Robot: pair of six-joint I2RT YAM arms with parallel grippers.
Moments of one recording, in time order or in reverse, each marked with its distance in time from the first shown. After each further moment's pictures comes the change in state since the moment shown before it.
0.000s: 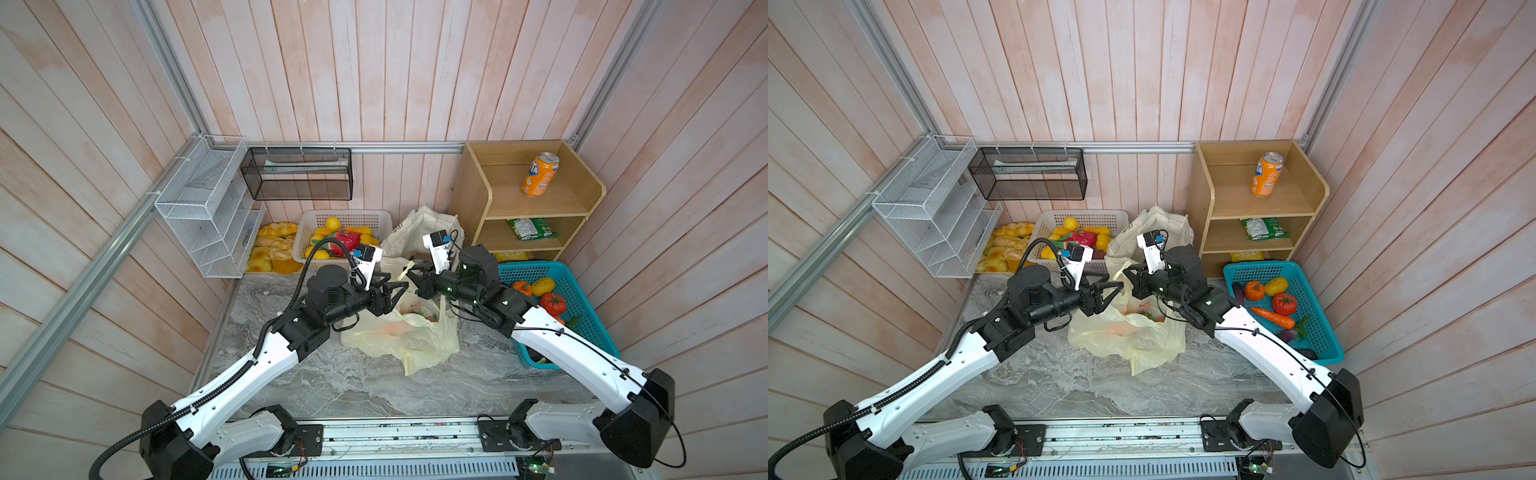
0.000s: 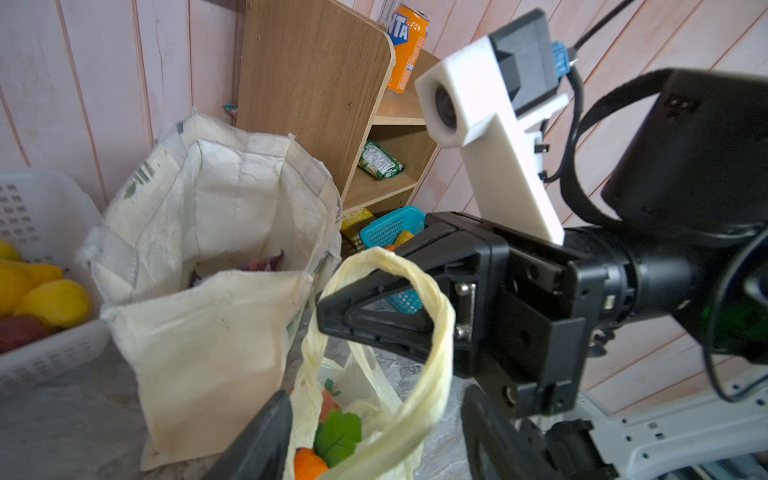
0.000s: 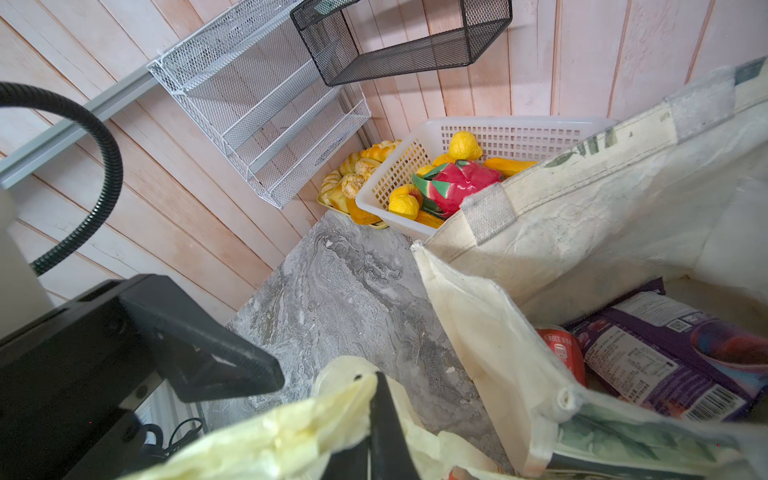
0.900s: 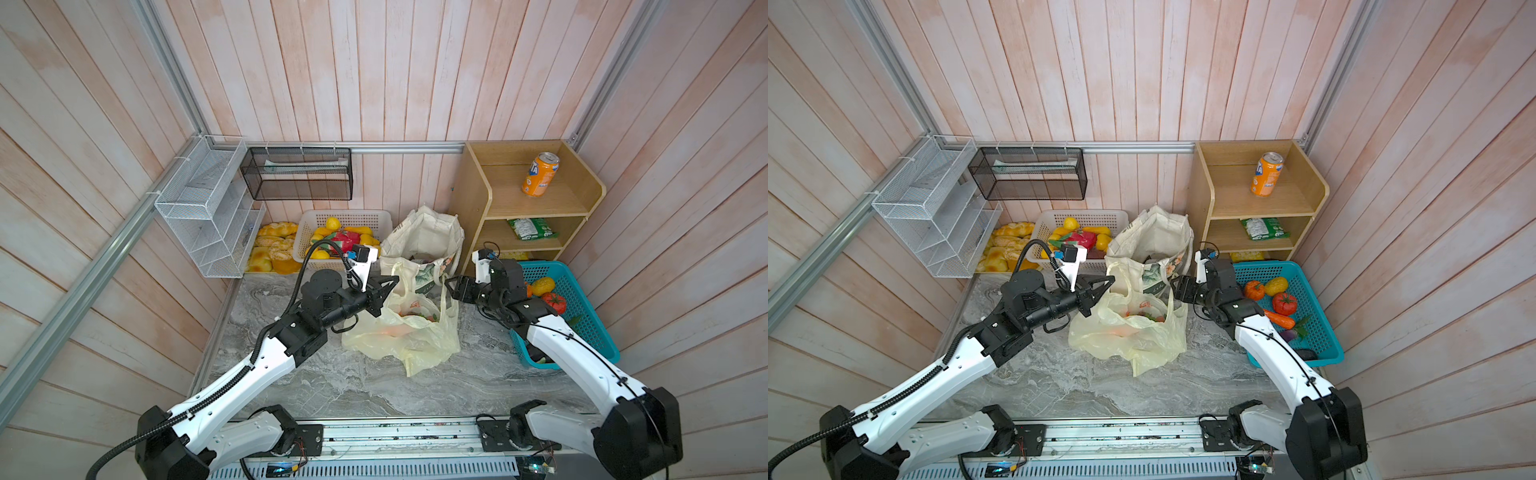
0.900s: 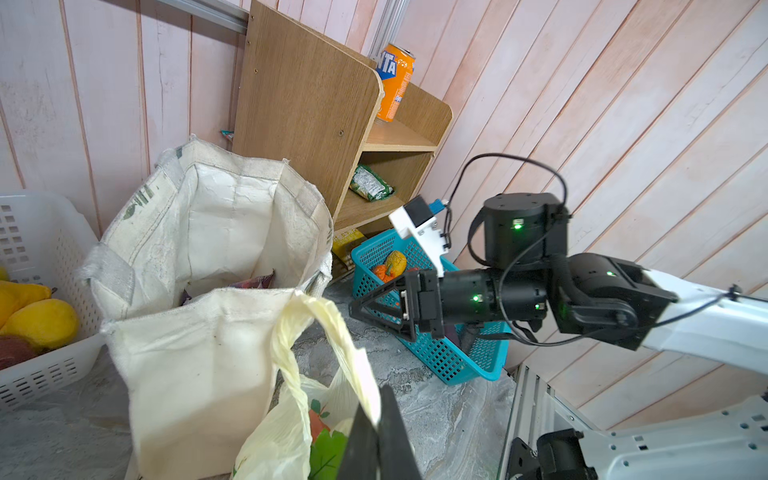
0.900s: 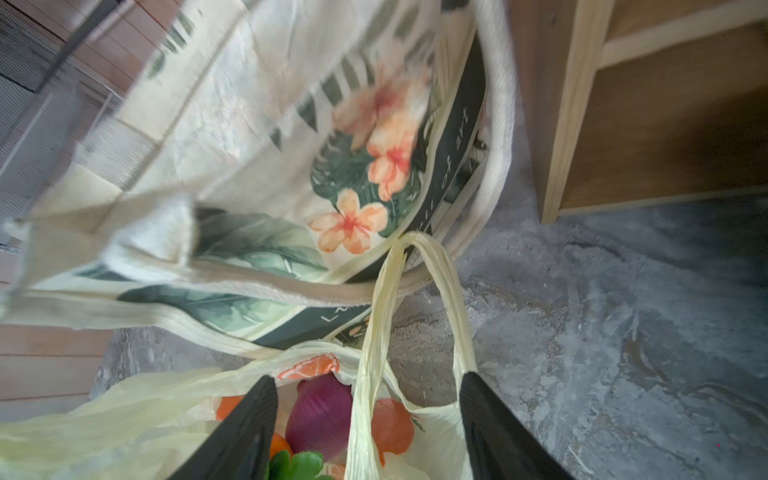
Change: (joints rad) left arm 0.000 -0.047 -0.060 0.076 0.000 -0.023; right arm -0.372 -0.026 -0.253 -0.126 0.026 0.090
